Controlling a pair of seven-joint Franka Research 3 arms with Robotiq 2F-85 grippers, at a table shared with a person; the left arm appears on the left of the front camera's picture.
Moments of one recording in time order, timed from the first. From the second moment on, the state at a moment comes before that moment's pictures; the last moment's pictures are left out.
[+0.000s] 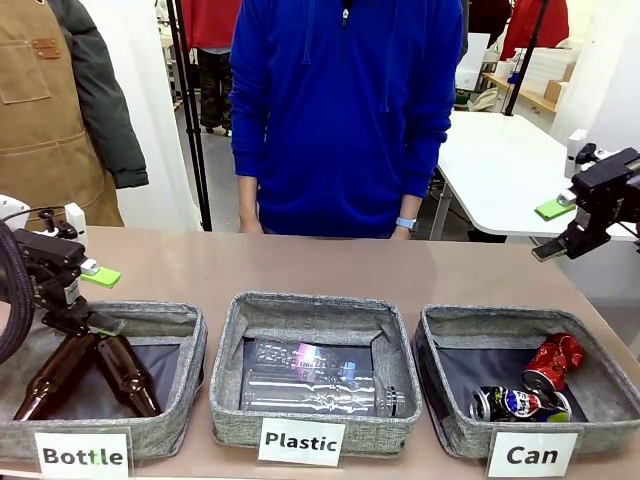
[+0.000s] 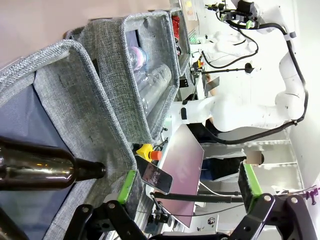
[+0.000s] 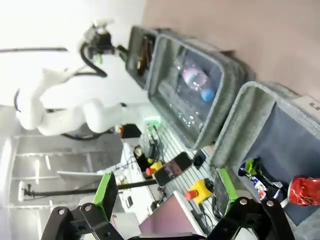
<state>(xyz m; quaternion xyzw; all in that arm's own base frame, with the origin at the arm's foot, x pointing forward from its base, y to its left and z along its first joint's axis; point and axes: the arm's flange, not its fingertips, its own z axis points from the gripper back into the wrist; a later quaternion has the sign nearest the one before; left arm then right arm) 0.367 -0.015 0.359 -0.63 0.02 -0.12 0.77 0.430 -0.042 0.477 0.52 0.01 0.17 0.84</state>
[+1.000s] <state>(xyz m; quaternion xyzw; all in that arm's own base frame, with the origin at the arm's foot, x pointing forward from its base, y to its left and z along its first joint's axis) 0.367 -0.015 0.359 -0.63 0.02 -0.12 0.77 0.424 -0.040 0.480 0.49 0.01 0.21 0.84</state>
